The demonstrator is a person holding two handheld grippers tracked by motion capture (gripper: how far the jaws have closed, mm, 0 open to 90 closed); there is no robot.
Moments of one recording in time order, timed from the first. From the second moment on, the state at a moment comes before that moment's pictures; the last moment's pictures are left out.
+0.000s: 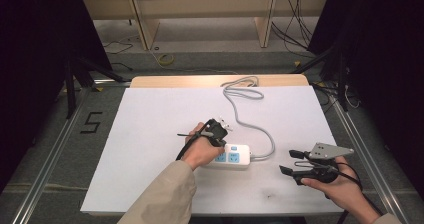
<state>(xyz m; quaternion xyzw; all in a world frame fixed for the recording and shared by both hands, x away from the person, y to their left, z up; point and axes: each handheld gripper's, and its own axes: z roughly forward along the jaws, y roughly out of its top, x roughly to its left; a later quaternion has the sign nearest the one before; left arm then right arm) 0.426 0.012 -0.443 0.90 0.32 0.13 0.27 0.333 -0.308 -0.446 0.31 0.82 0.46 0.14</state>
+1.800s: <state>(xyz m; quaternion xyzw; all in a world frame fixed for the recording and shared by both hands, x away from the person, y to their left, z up) 0.426 0.059 -0.421 0.82 0.40 0.18 0.36 0.332 -0.309 -0.445 0.31 0.82 0.46 0.14</state>
